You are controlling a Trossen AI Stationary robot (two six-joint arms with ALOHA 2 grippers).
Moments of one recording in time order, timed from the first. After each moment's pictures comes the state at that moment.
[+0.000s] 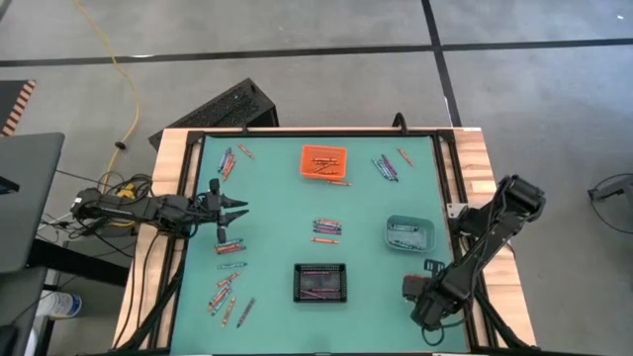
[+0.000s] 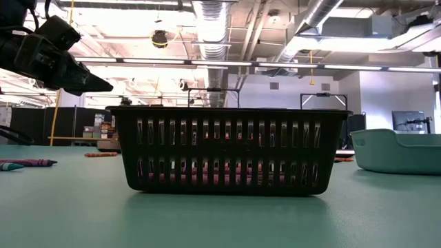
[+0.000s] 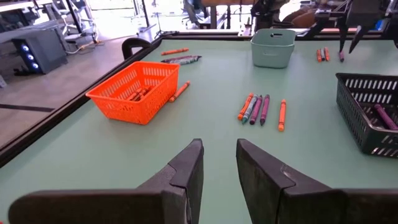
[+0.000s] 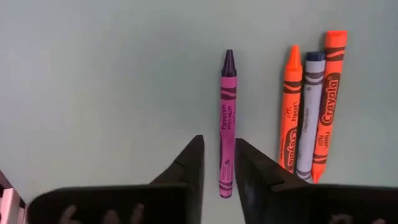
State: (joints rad) left arm -0.15 0.10 0.07 -0.14 -0.41 0.00; right arm 0.91 1.63 0.93 -0.84 -0.05 1.17
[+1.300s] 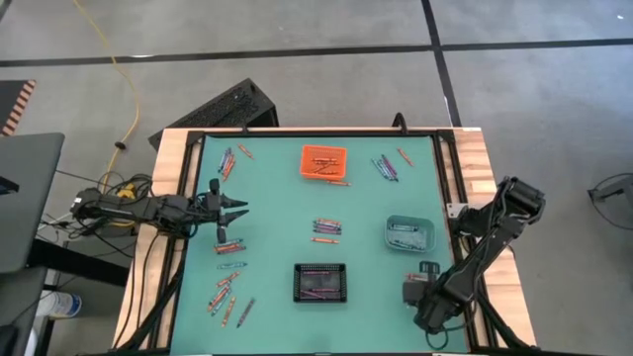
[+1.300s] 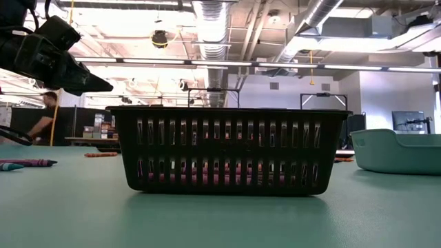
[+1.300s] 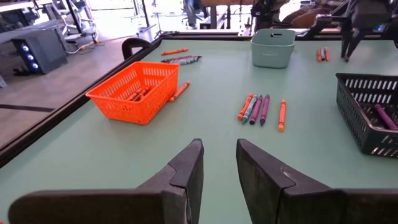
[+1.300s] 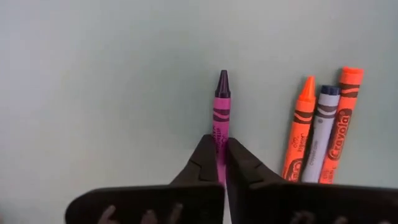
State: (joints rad) left arm -0.15 0.10 0.07 -0.14 -0.41 0.00; right arm 0.94 1.64 0.92 -0.78 0.02 1.06
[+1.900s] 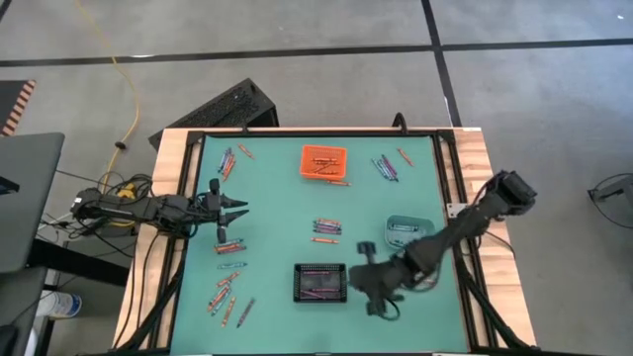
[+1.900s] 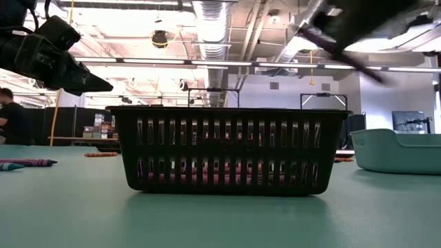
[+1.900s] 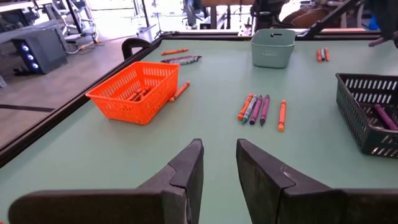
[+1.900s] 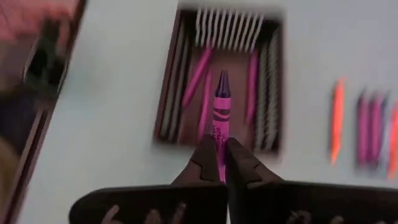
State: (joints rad) left arm -0.15 0.10 0.07 -0.14 -0.41 0.00; right arm 0.55 1.65 1.18 -0.44 0.26 0.33
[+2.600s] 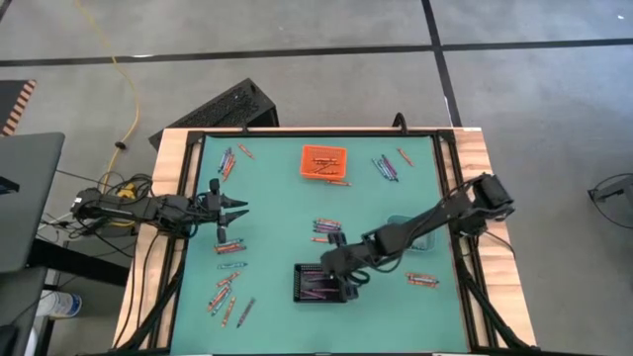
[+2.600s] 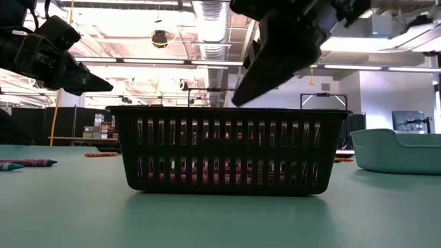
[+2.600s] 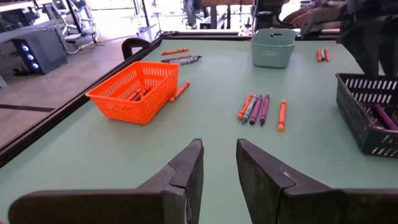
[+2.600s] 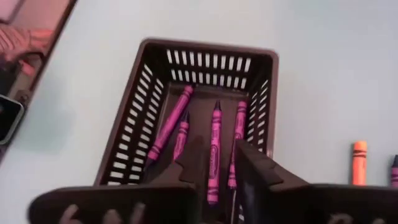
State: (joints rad) left arm -0.15 0.10 0.07 -0.14 -0.41 0.00; right arm 0.35 1.80 1.18 -0.18 0.05 0.19
